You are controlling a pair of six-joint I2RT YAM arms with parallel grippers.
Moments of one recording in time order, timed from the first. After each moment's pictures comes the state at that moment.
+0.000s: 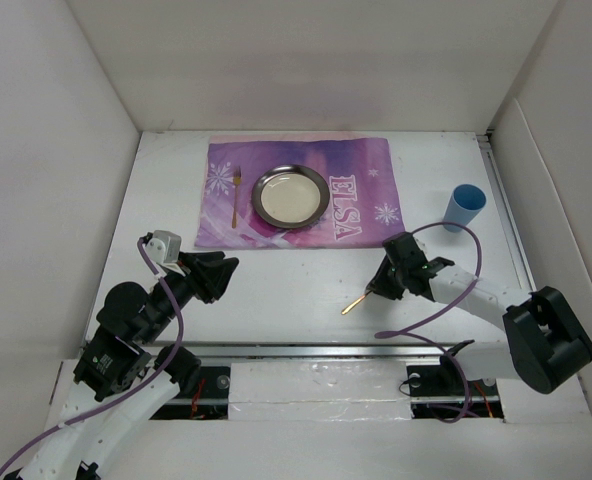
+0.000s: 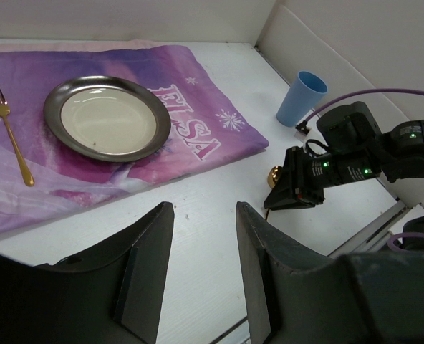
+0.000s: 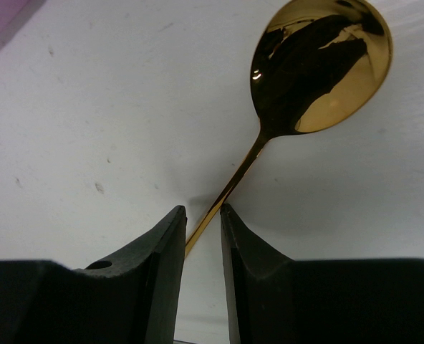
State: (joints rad) left arm -0.59 0.29 0.72 -0.45 0.02 -0.36; right arm 0.52 1.30 0.57 -0.31 0.07 1.02
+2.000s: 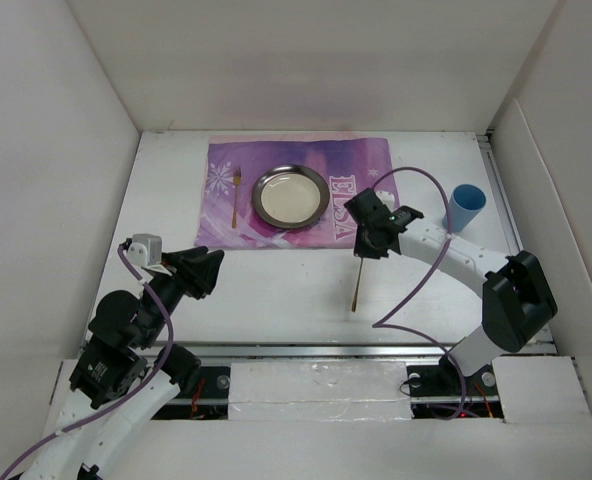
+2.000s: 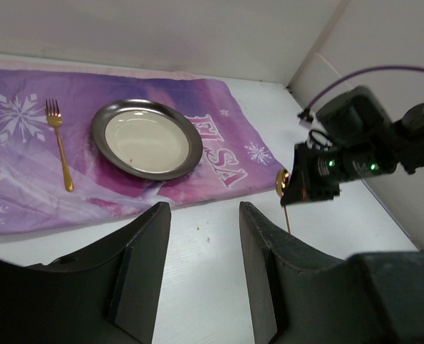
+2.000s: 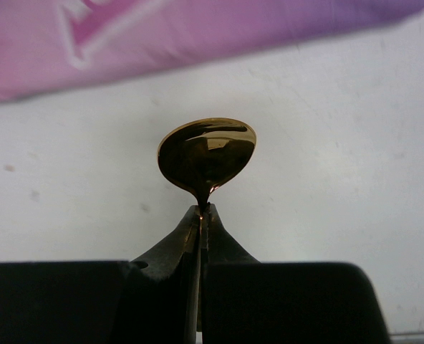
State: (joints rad) left arm -0.59 0.23 0.71 -0.44 -0.14 -0.38; right arm 0.64 1.56 1.10 -0.72 0.32 0.77
